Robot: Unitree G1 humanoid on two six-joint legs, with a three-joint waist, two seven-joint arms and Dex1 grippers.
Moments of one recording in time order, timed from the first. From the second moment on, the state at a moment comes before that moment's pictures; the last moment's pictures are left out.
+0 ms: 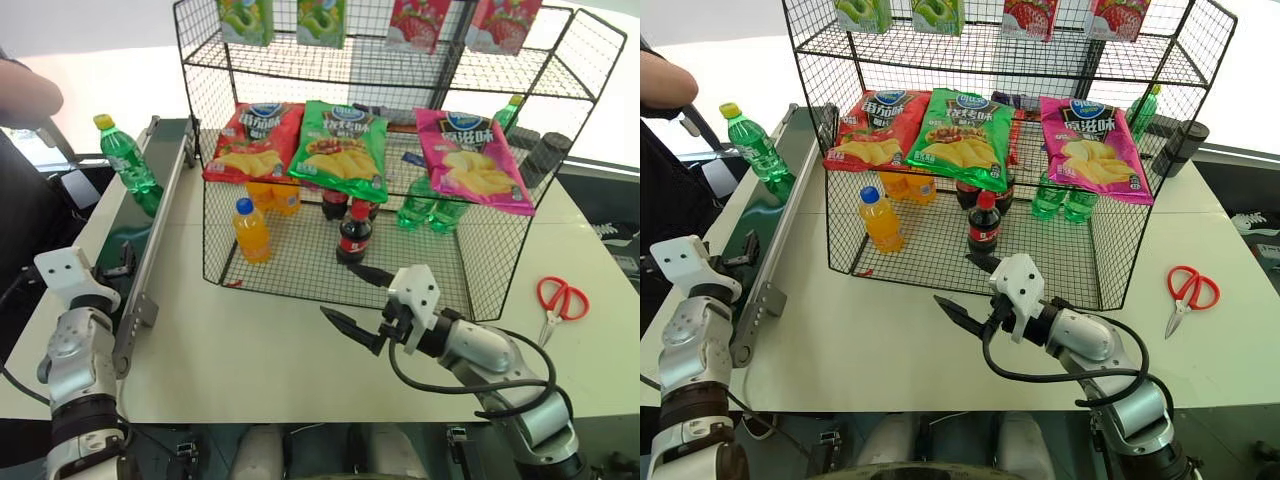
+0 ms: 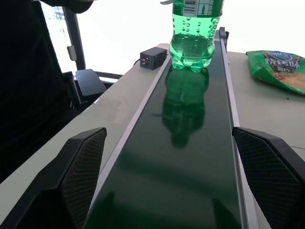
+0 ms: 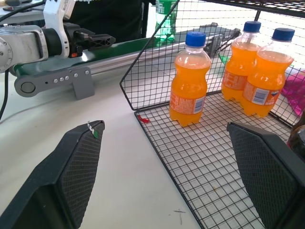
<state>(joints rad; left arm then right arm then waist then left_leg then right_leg) -0.22 0.43 0.50 0.35 -0.34 0.01 -0.19 0.00 -0.44 0.19 -0.61 0.34 0.43 0.60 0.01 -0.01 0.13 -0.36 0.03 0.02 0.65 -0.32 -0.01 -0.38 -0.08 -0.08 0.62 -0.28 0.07</state>
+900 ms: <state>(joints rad) -0.23 0.43 0.50 0.36 -0.36 -0.03 -0.18 0.00 -0.44 0.19 -0.61 0.36 0.43 0.59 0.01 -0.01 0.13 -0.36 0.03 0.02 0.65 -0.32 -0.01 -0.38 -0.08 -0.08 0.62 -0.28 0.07</state>
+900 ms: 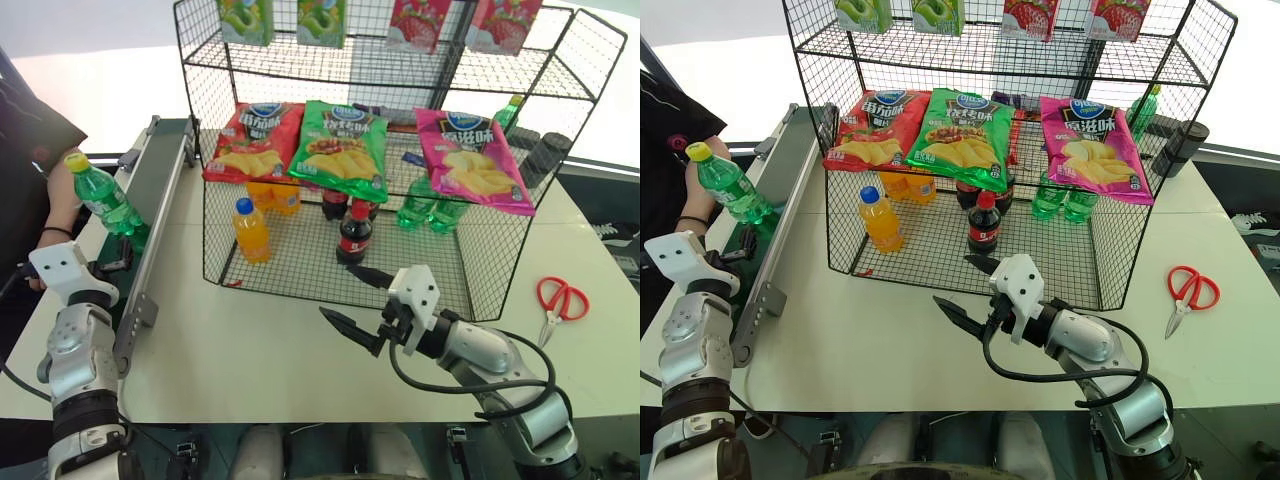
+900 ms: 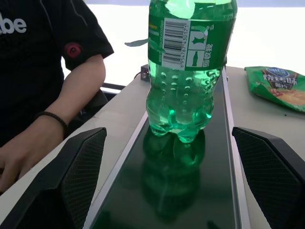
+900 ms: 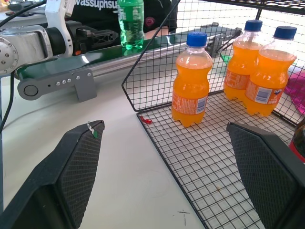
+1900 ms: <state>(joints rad) -0.19 0.43 0.50 0.30 -0.35 -0.04 -0.16 0.00 -0.44 0.19 -0.61 0.37 0.43 0.60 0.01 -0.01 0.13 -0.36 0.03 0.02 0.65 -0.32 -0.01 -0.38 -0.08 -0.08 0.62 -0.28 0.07</state>
